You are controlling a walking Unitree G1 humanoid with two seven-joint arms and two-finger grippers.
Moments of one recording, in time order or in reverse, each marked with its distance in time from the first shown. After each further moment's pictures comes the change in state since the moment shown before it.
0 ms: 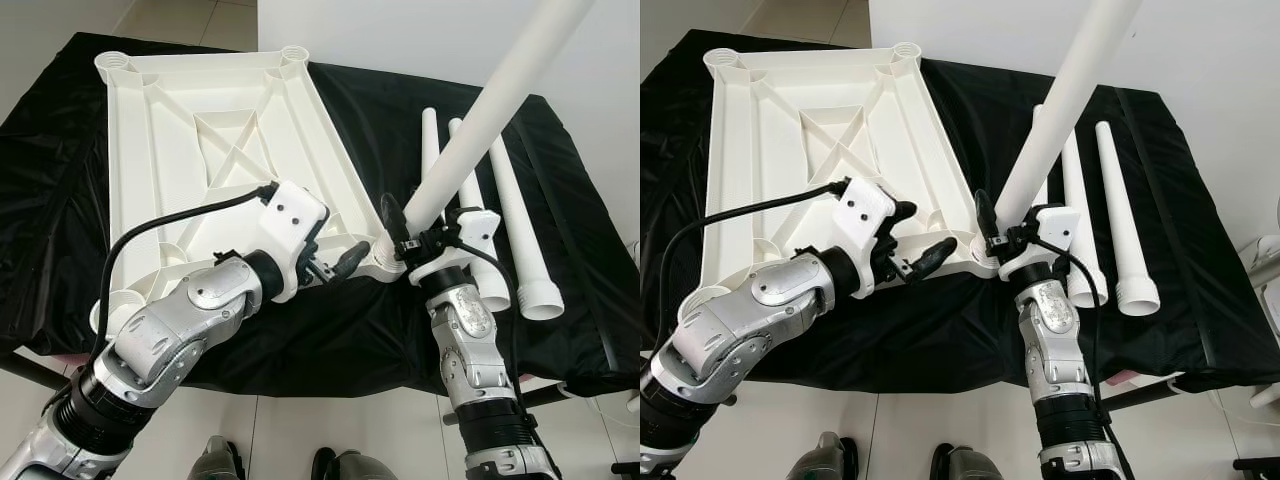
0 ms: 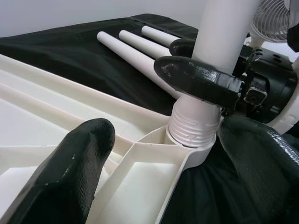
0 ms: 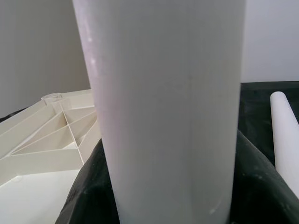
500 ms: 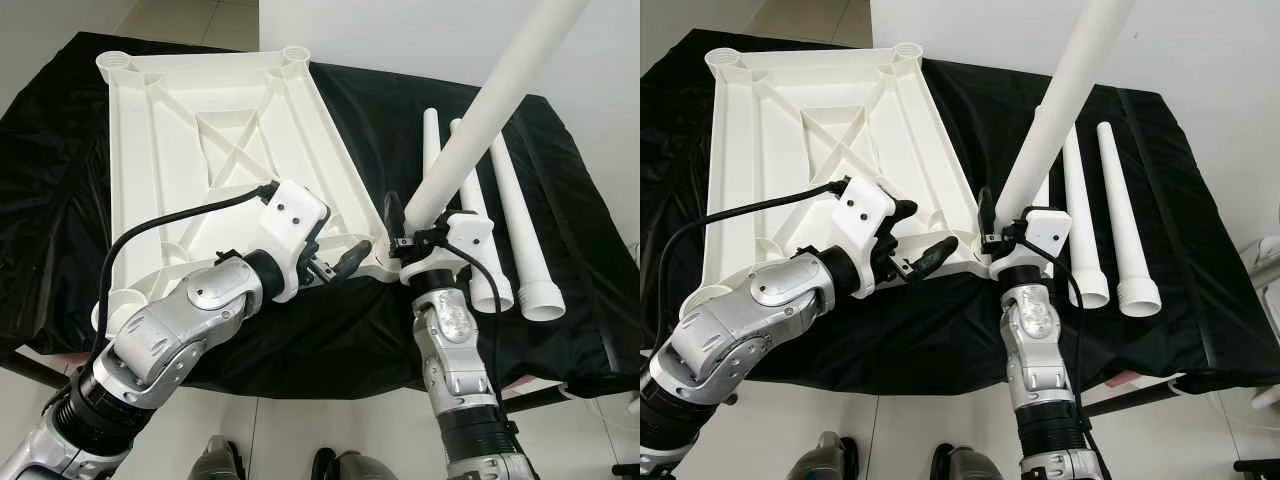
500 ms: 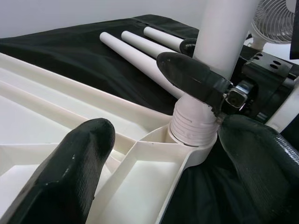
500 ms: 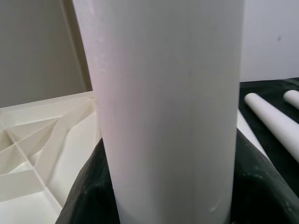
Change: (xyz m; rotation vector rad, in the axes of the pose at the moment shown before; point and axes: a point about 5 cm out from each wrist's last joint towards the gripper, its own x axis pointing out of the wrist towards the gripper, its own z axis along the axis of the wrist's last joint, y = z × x) left arm 0.000 0.000 0.000 0.000 0.000 -0.001; right arm 0.001 0.016 -0.001 -0.047 -0.009 -0.300
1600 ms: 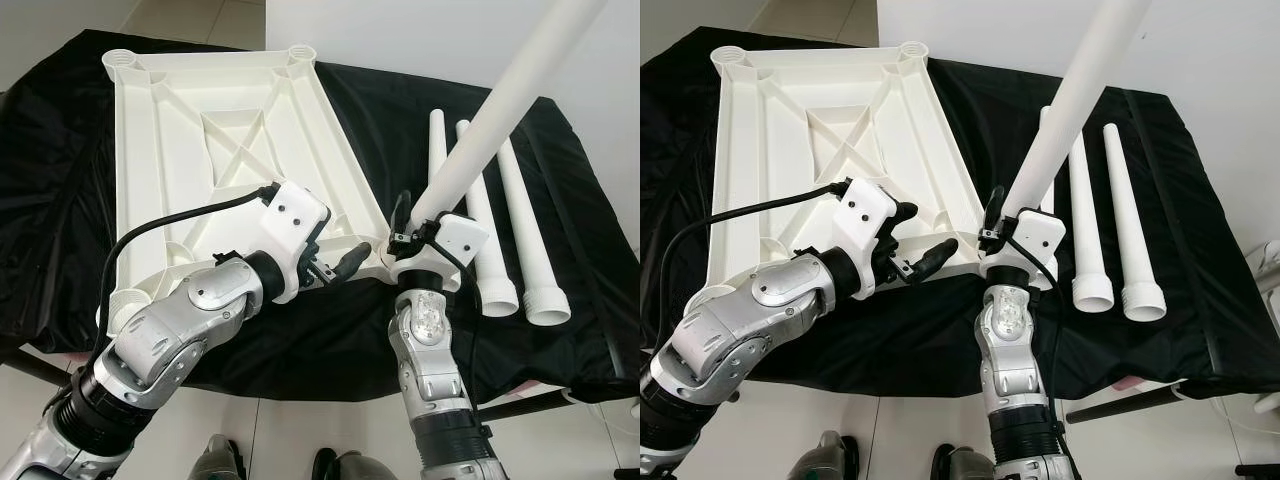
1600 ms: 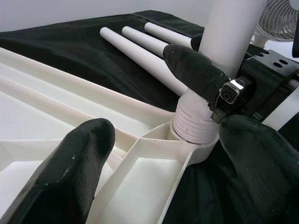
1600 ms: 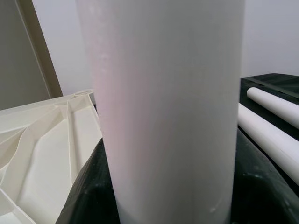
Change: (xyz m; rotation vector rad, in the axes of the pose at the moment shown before) left arm 0.000 -0.001 -0.001 -0.006 0.009 -0.002; right arm -0.004 0.013 0.002 -0.004 0.001 -0.169
